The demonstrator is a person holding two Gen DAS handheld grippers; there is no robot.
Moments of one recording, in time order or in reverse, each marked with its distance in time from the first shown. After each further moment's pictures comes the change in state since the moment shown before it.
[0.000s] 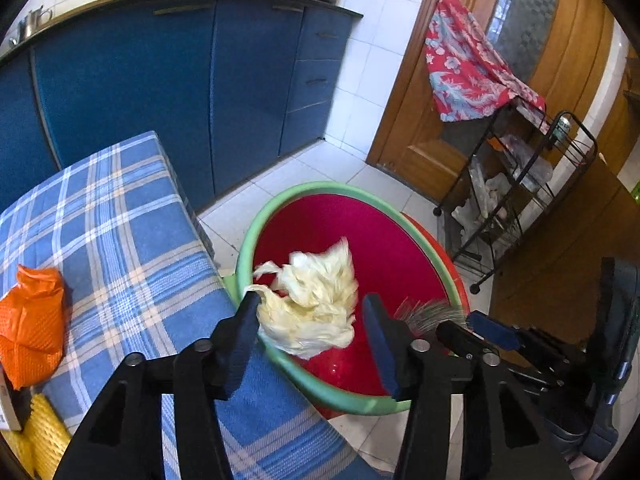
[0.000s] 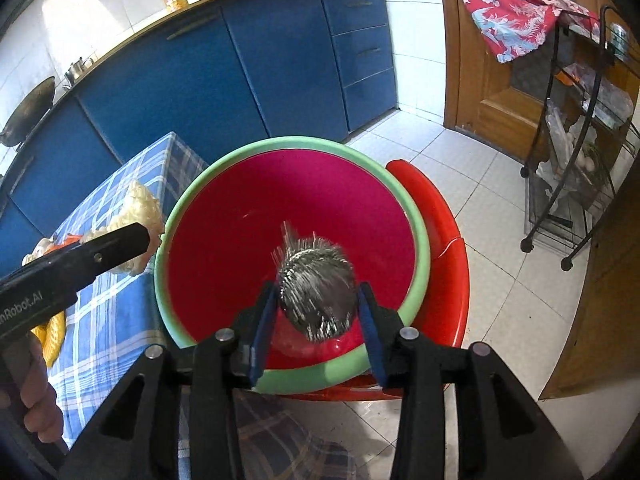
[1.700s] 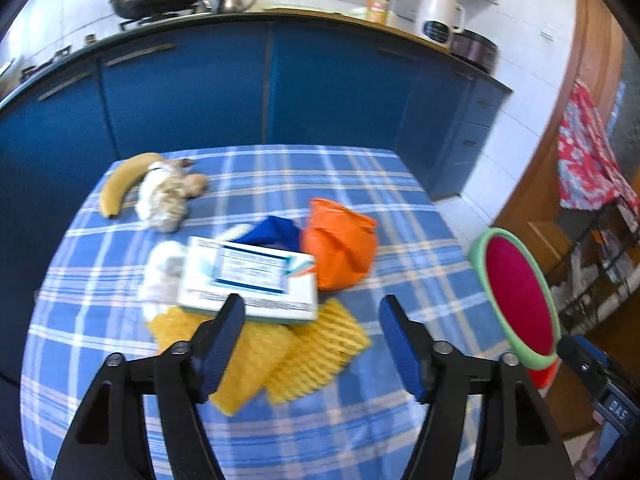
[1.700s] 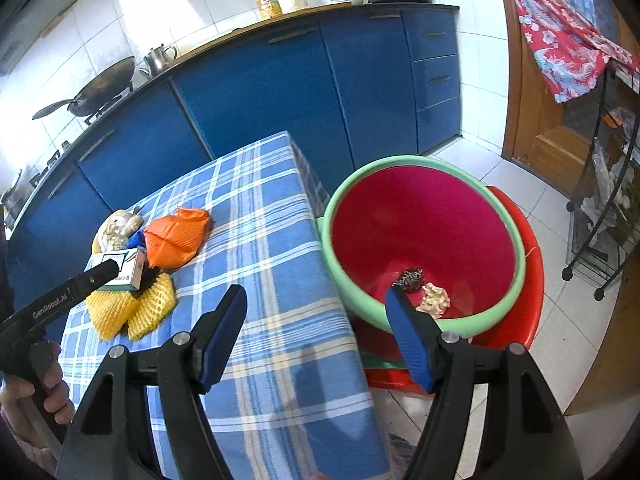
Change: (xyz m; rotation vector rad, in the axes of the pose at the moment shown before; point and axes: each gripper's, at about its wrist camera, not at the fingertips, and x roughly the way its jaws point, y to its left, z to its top) left arm -0.149 0.159 -0.086 -0.331 -0.149 0.397; right arm -0.063 0.118 -0.029 -0.129 -0.052 0.166
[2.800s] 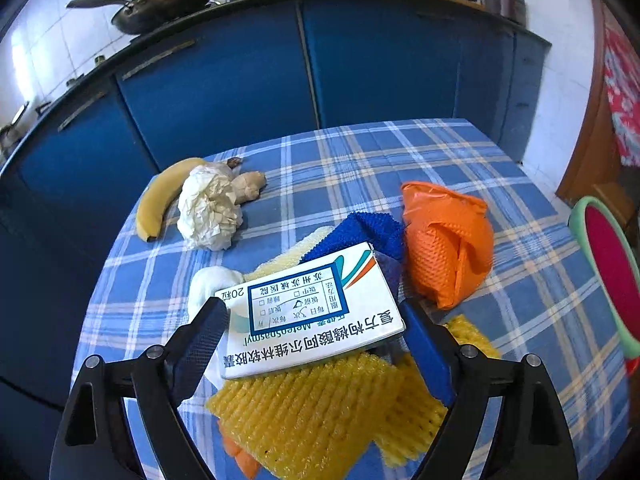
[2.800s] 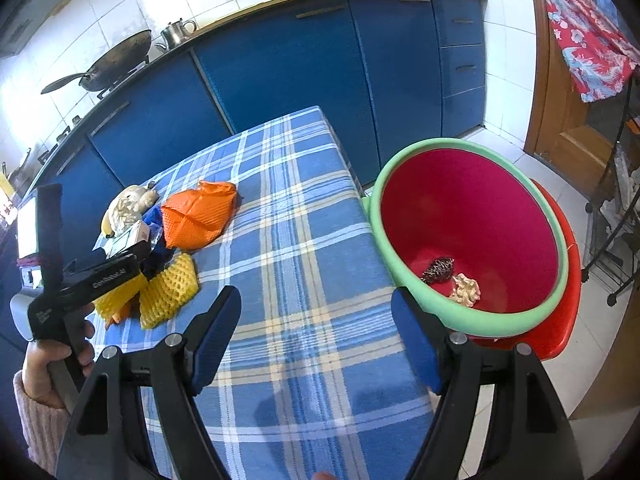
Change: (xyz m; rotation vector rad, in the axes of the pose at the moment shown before) left arm 0.061 0.026 0.009 0.137 0.043 0.238; right arm 0.028 0.033 -0.005 -0.045 0.064 0.048
